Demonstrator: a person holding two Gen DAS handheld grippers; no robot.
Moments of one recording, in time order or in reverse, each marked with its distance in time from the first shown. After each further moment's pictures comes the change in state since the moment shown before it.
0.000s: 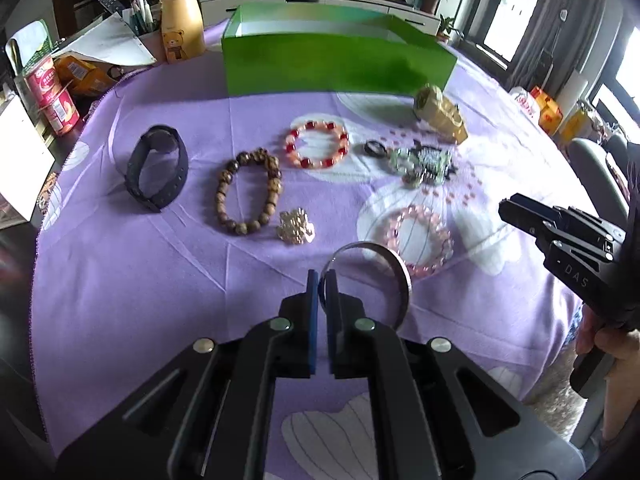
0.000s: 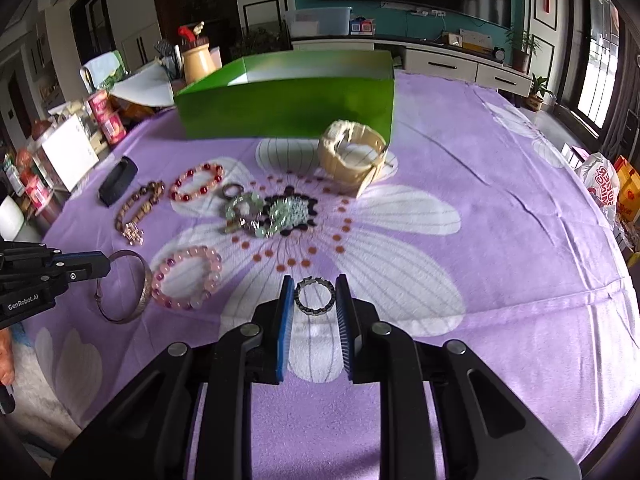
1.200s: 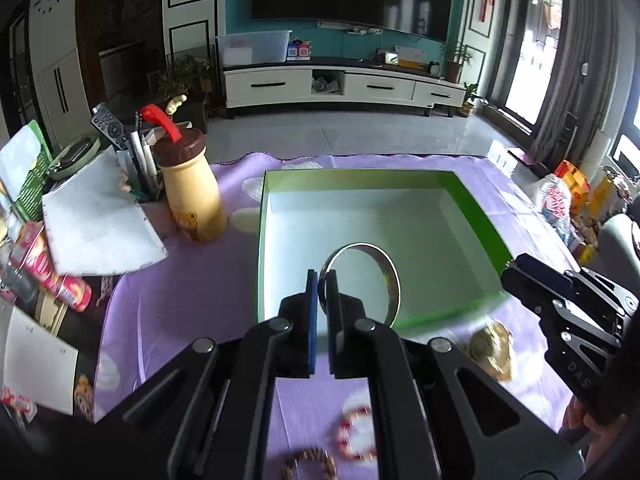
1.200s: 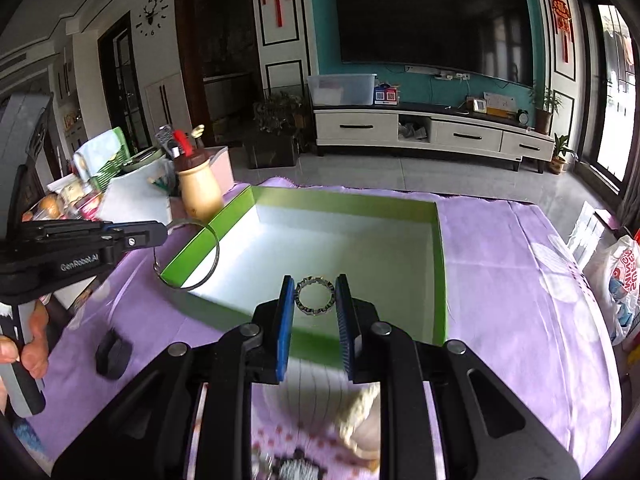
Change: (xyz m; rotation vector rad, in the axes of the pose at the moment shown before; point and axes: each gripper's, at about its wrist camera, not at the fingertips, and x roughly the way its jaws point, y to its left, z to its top) left arm 0.020 0.038 0.226 -0.027 -0.234 0.098; right arm 0.048 0.002 0.179 -0.052 -0.219 0.065
